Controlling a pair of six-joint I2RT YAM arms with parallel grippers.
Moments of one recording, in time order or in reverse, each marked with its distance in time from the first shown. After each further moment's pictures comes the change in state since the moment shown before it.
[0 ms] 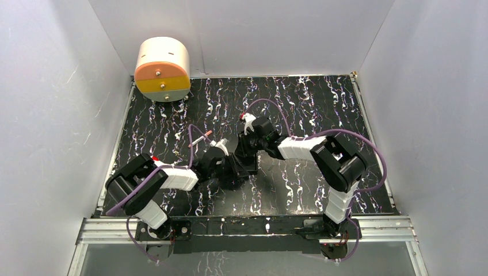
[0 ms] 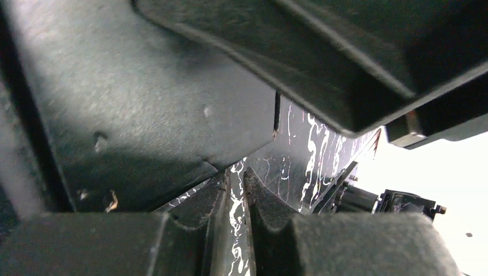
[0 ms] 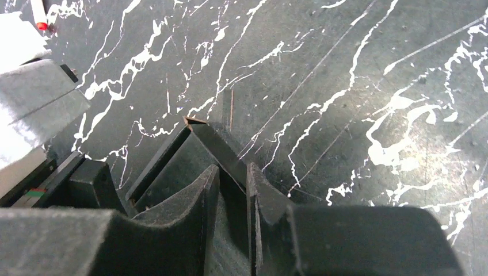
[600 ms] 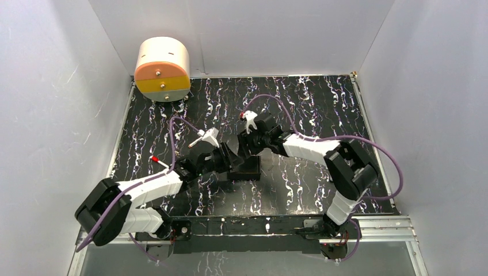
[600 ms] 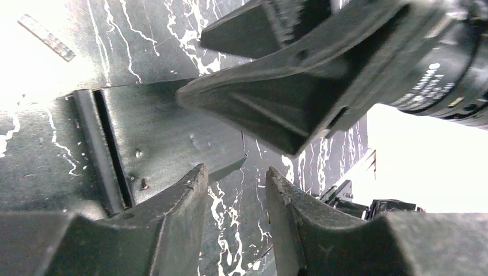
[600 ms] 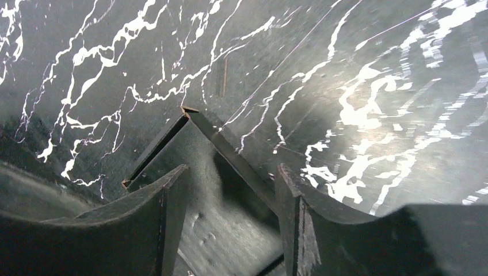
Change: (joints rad) left arm 0.019 -0.308 0.039 -0.249 -0.103 0.132; right arm 0.004 -0.084 0.052 -0.239 0.026 -0.151
